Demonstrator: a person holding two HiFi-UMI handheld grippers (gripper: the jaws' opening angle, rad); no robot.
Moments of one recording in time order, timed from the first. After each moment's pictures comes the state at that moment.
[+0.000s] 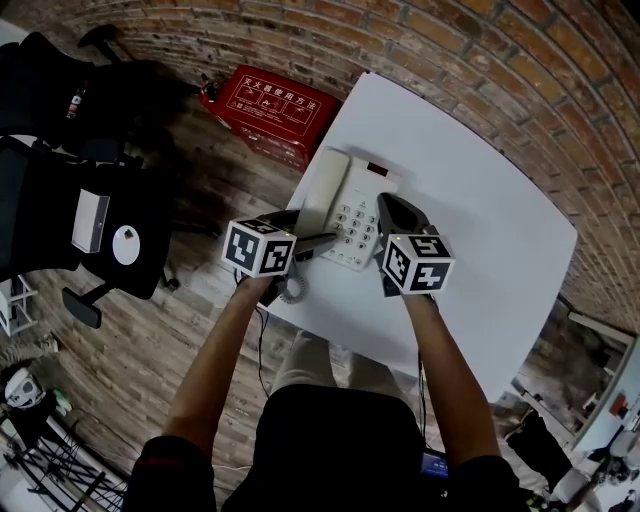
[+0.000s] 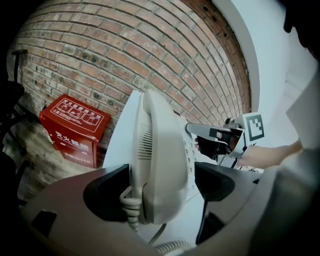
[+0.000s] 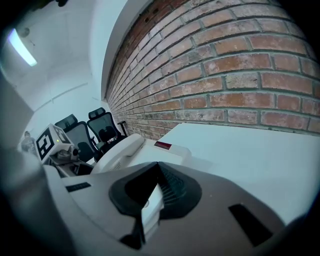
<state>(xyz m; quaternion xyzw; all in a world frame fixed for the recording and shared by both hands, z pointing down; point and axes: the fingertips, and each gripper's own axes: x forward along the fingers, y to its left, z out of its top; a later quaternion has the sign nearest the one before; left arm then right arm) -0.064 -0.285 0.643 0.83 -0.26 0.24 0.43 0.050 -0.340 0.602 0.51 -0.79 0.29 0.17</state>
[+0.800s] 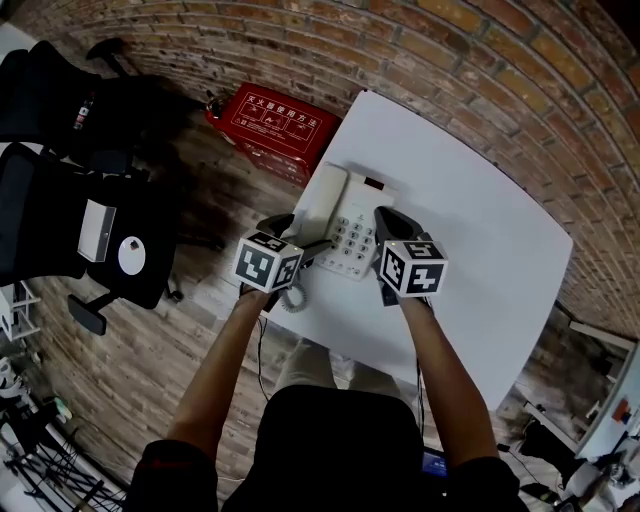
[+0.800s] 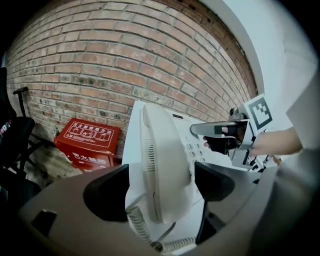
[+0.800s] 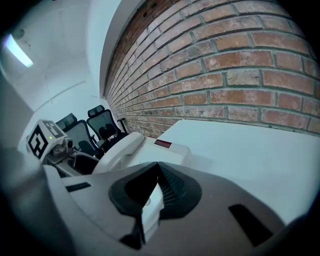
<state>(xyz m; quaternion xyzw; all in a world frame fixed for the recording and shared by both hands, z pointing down) -0.074 -0.298 0.630 0.83 -0.32 0.30 0.34 0.052 -0.338 0.603 0.50 -0.79 0.30 0.19</state>
